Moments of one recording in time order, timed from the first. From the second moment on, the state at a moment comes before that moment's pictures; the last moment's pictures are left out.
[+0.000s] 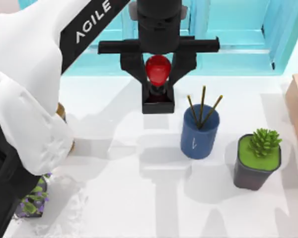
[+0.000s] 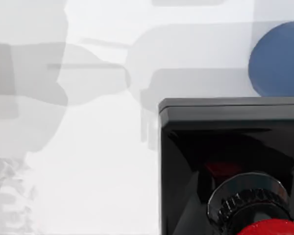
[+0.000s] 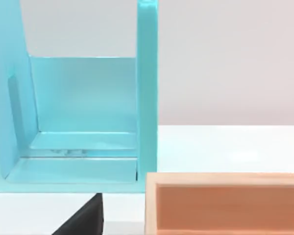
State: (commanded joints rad) left arm -0.70 2.43 2.68 -1.80 0.01 -0.67; right arm 0.00 0.00 0.00 0.00 0.00 0.00
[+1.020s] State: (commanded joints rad) left arm -0.70 2.35 2.48 -1.70 0.01 -0.67; right arm 0.00 0.00 0.00 0.00 0.00 0.00
